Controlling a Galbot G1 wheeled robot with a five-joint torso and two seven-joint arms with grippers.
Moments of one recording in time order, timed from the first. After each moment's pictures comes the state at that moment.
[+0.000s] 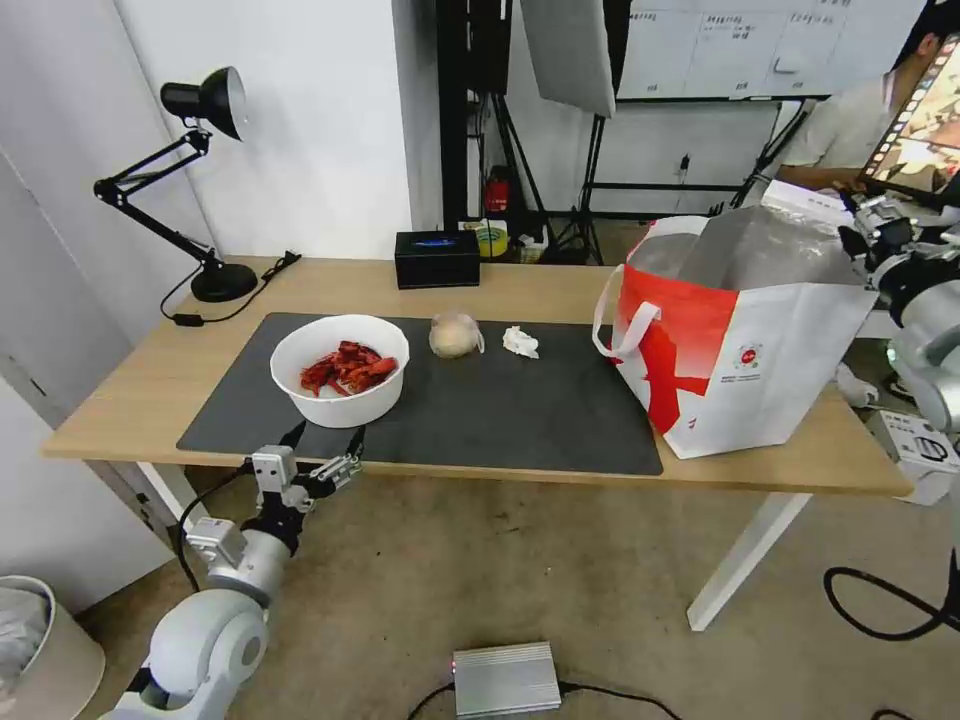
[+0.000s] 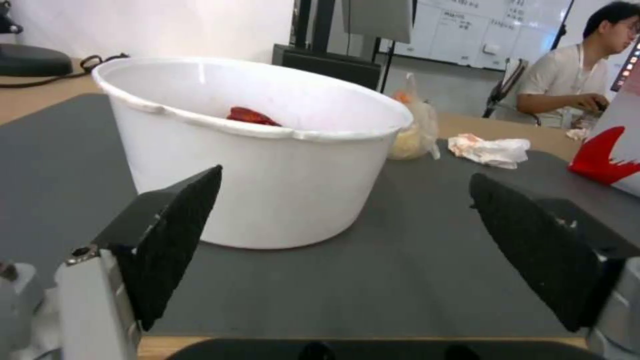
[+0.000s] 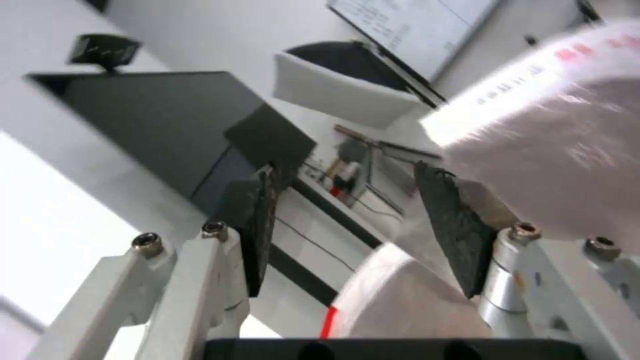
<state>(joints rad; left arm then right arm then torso) 1.44 -1.10 -0.50 -2.02 -0.58 0.01 -0.02 -0.84 0.93 0.78 1.93 1.62 -0.25 0.39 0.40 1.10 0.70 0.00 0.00</state>
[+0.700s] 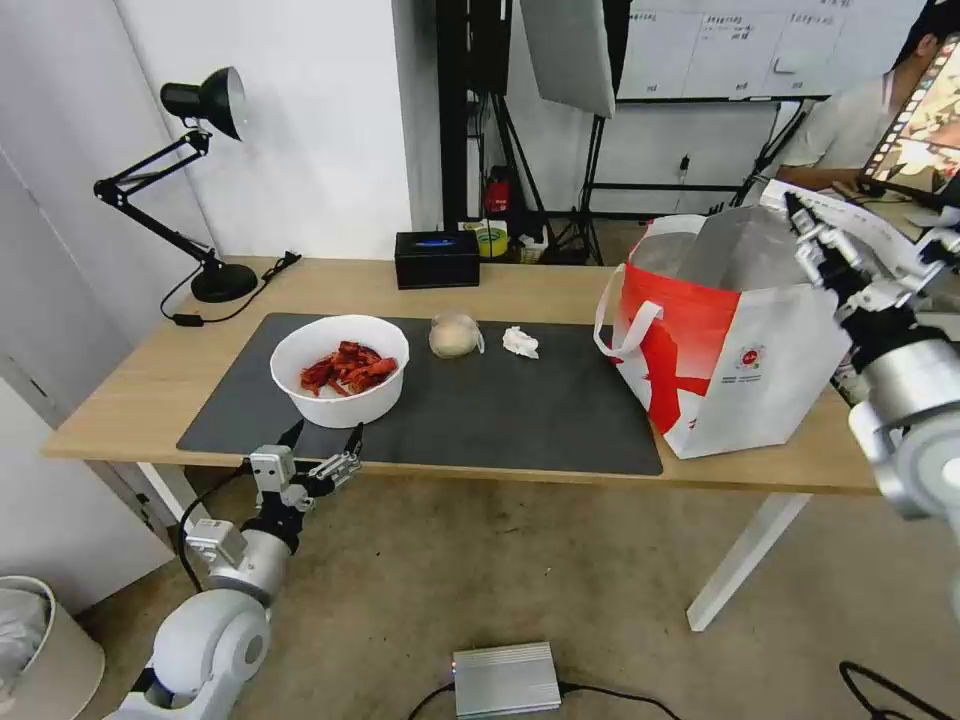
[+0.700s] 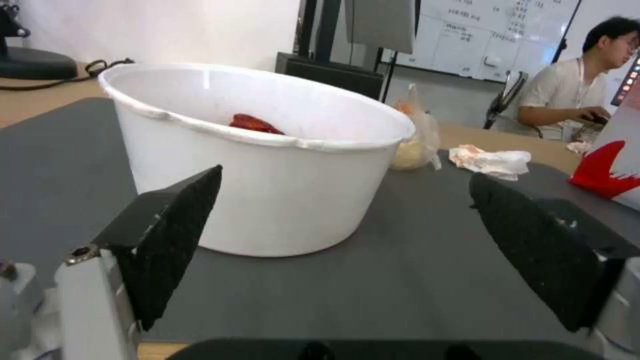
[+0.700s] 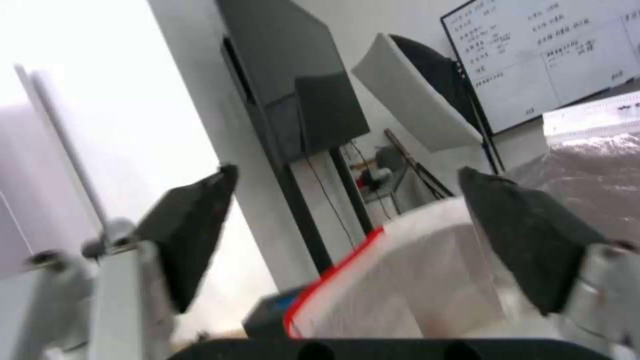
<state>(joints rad) 1.43 -1.12 -0.50 -2.01 -0.58 -0.01 -0.02 -1.15 0.94 0.78 2.14 1.16 -0.17 0.06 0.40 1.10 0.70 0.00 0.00</state>
